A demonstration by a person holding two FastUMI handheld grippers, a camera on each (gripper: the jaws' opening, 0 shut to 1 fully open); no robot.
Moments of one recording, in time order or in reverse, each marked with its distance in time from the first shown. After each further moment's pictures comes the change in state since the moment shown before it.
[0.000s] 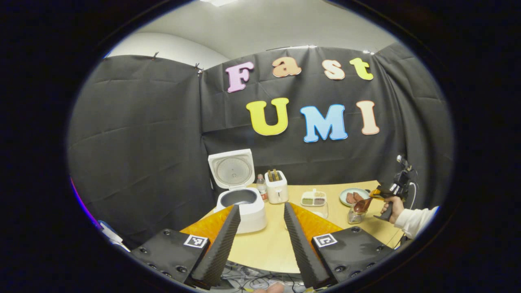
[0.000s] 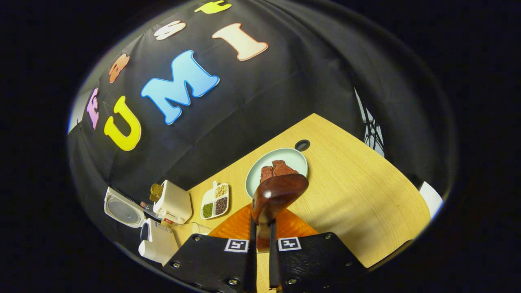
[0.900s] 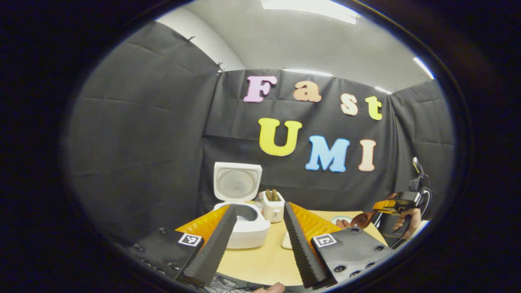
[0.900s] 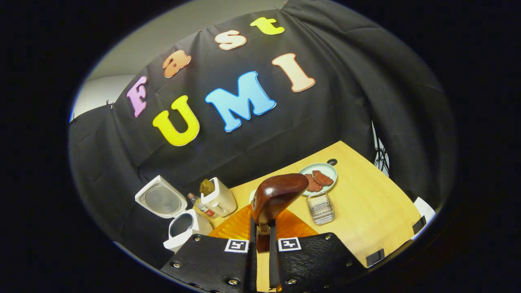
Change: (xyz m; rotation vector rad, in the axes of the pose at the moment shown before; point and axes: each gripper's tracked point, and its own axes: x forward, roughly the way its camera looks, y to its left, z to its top) left arm 0.039 0.160 0.004 -0.251 -0.142 -0.093; right arm -0.180 0.184 -0.044 -0.169 -0.116 0.099
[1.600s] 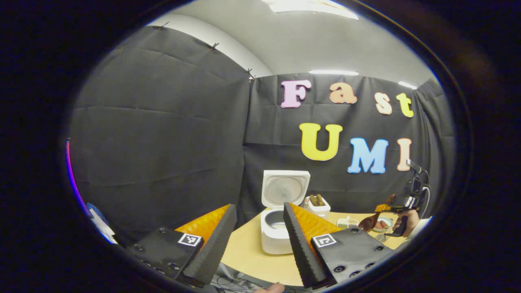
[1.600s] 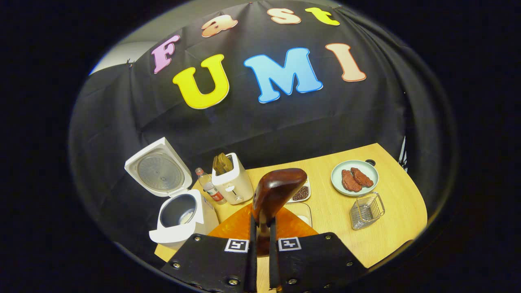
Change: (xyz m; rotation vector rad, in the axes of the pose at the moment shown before) left arm -0.007 0.101 0.023 0.080 -0.033 0.261; right arm 0.143 0.088 -0.075 -0.245 0.129 0.009
